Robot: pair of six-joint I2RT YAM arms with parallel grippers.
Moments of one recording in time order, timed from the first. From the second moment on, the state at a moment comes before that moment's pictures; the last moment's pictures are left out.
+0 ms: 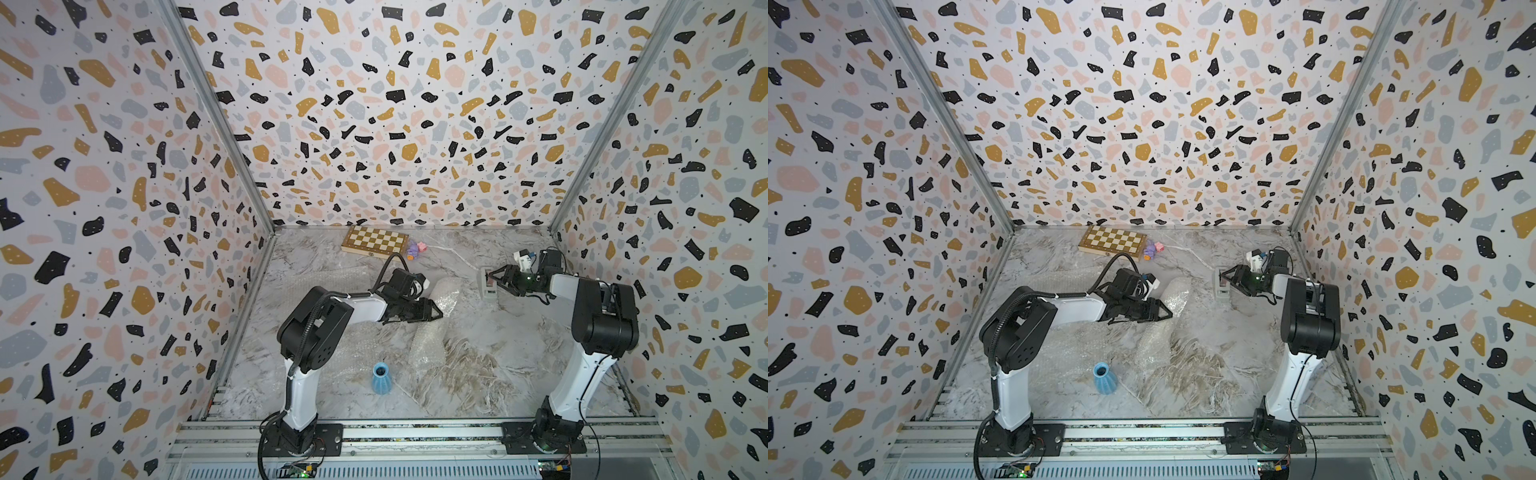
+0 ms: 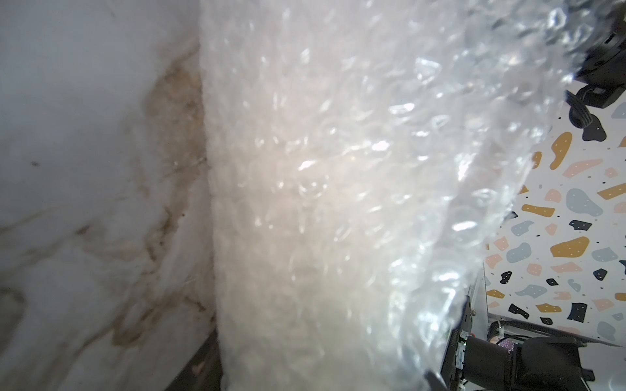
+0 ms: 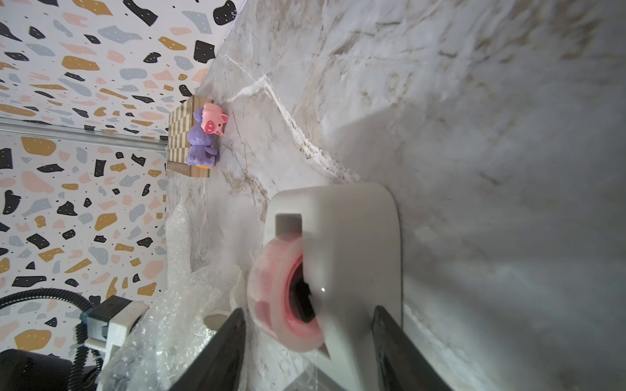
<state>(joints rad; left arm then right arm) -0.63 1.99 1.13 0.01 0.58 -0.55 -0.15 1.97 1.16 -0.13 -0.84 0.37</state>
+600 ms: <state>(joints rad) -0.63 1.99 1.13 0.01 0.58 -0.55 -0.14 1.85 1.03 -0.09 -0.83 0.39</state>
